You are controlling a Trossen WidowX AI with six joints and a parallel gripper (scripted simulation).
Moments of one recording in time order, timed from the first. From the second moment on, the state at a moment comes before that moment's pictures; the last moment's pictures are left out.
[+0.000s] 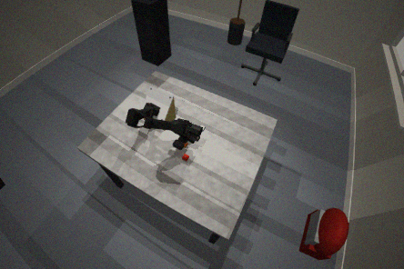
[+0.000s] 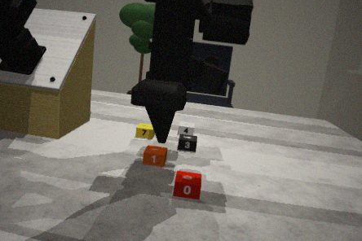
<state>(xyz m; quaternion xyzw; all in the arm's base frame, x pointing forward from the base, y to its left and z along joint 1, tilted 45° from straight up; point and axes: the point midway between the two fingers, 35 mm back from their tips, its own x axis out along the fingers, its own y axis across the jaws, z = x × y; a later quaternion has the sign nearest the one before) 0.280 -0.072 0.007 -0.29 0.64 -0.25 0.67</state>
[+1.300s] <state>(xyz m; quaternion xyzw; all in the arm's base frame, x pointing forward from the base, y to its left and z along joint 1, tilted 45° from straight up) 0.298 -0.023 0.091 -0.29 0.65 -0.24 0.66</state>
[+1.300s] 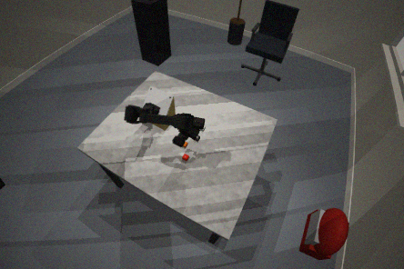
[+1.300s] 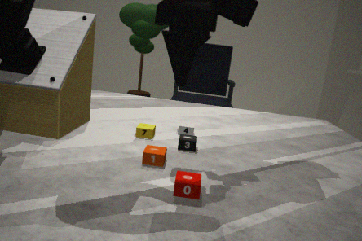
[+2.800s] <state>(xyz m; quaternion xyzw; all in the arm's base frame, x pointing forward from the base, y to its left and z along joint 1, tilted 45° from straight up) 0.330 -0.133 0.060 -0.29 0.65 -0.25 0.66</state>
